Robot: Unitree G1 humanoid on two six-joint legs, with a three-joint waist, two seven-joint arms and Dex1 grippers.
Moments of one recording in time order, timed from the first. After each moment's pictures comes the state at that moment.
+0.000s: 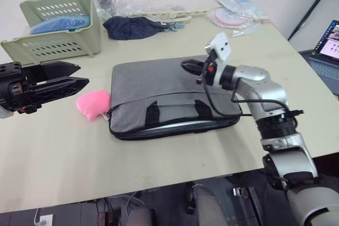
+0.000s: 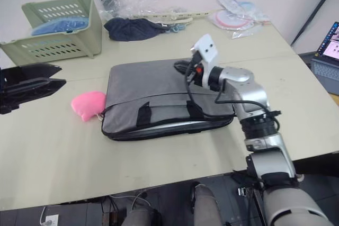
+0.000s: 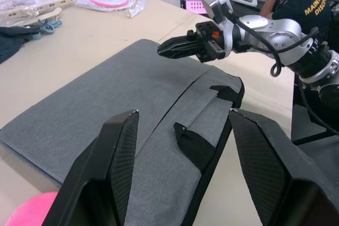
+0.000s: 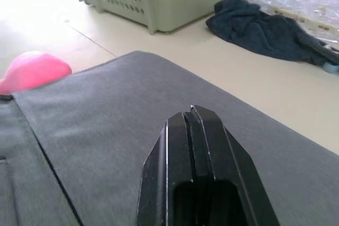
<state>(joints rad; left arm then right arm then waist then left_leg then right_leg) -0.32 1.16 0.75 -0.35 -1.20 1.18 -0.76 -0.93 -0.39 0.15 0.33 0.33 0.41 0.81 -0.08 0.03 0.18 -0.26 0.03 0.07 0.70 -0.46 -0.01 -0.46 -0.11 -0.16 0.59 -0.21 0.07</state>
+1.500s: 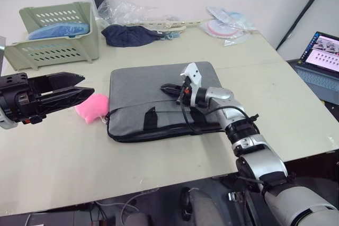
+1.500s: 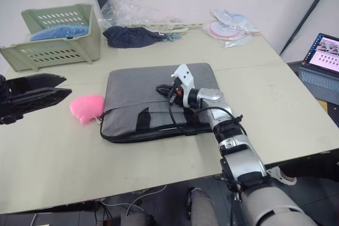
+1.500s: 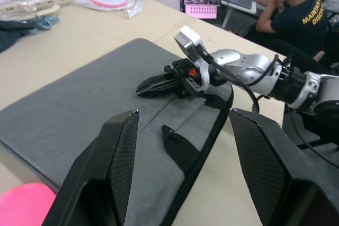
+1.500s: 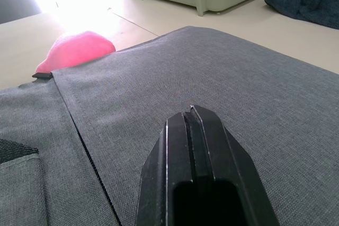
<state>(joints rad) -0.18 1.13 0.82 -0.36 -1.28 1.16 -0.60 -0.94 -0.16 0.12 0.77 0.21 0.11 0.94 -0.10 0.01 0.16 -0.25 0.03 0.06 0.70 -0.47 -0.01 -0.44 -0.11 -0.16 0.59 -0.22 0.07</state>
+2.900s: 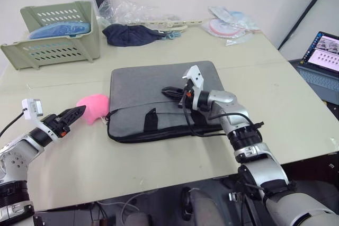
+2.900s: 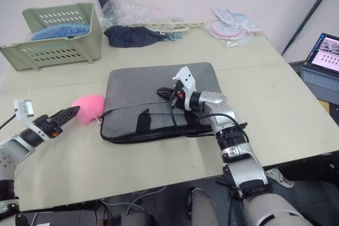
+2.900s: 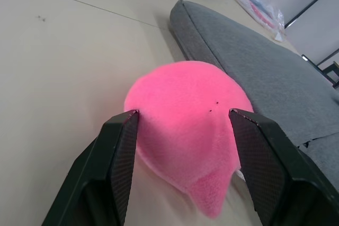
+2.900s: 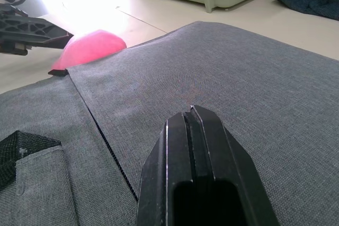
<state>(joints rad) -0.25 0.71 0.54 0.31 -0.75 0.71 -0.67 -0.85 -0.17 0.11 0.56 0.19 0.24 0.94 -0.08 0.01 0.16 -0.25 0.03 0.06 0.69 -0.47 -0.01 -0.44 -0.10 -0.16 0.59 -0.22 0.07</state>
